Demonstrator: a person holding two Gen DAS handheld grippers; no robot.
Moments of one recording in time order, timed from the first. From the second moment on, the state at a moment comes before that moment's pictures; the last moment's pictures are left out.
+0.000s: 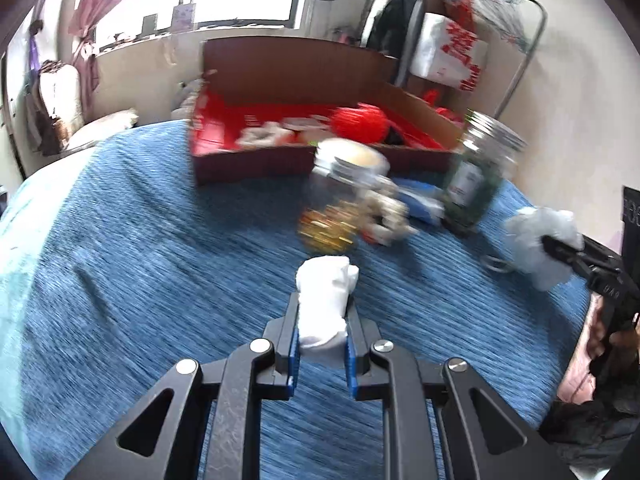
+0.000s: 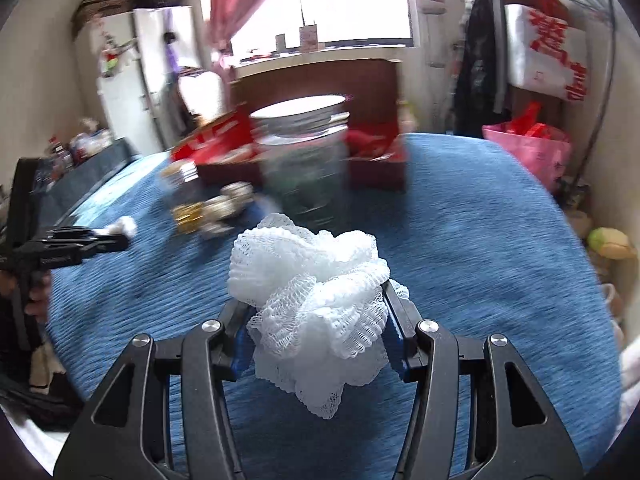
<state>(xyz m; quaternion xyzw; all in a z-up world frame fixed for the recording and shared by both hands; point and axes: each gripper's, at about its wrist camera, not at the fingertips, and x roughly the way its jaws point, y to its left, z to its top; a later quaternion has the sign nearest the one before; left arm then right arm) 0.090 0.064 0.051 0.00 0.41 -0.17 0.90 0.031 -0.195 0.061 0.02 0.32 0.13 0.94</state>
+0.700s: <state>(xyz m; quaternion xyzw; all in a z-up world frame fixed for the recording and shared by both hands) 0.273 0.058 0.129 0.04 0.38 -0.20 0.90 0.227 -0.210 0.175 -0.06 0.27 0.11 0.96</state>
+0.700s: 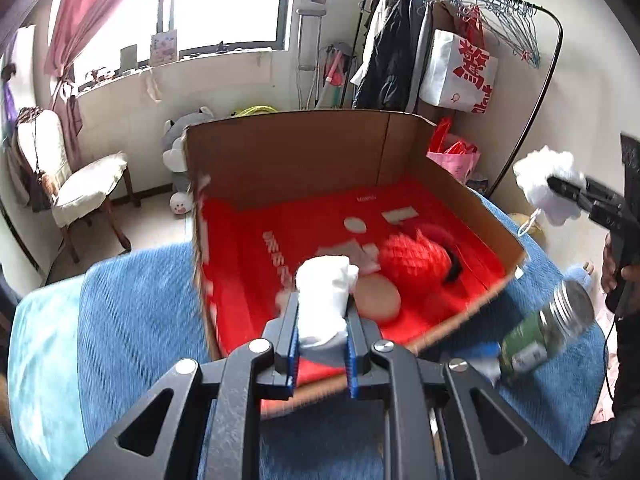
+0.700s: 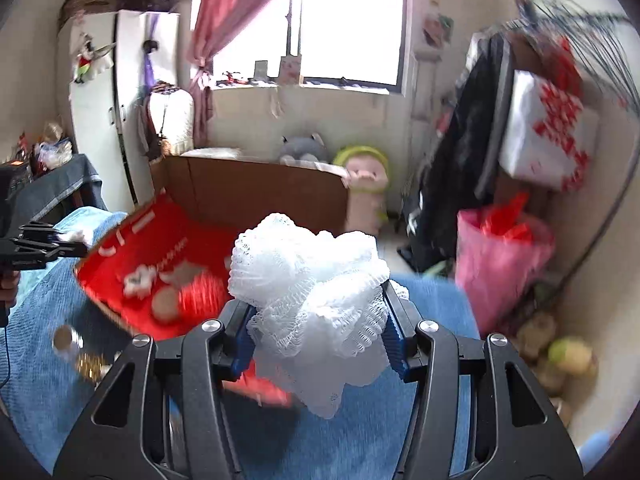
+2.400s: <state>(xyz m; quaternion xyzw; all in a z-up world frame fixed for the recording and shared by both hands) 0.443 -0.001 0.065 0.10 0.51 -0.10 0.85 0.458 -0.084 0.055 -0.22 0.50 0.08 0.83</state>
